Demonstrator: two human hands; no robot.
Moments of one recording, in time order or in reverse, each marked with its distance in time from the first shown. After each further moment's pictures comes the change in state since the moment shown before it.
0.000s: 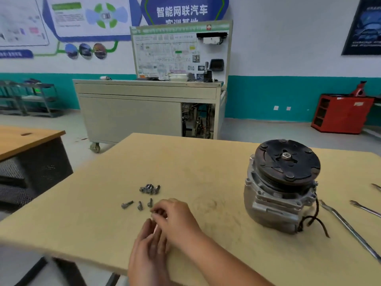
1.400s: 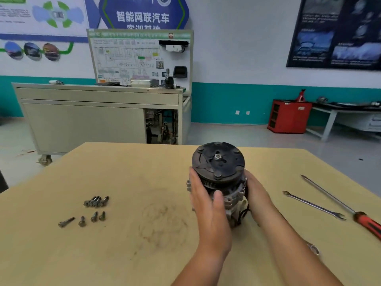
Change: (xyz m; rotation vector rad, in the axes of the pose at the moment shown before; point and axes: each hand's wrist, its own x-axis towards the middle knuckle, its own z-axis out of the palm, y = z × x) left_hand -0.112 -0.026 0.205 0.424 -0.605 0.259; right_hand -0.074 0.138 -0.220 0.505 0.538 0.435
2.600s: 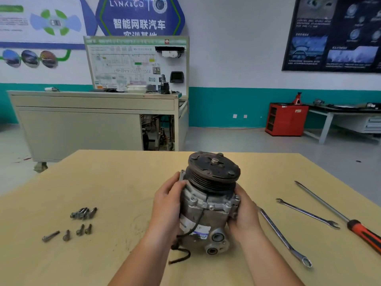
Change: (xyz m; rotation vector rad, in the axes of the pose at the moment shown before) left_hand 0.071 -0.005 -0.042 -0.251 -0.008 -0.398; right_hand -0.016 -0.007 0.020 0.761 0.009 0.127
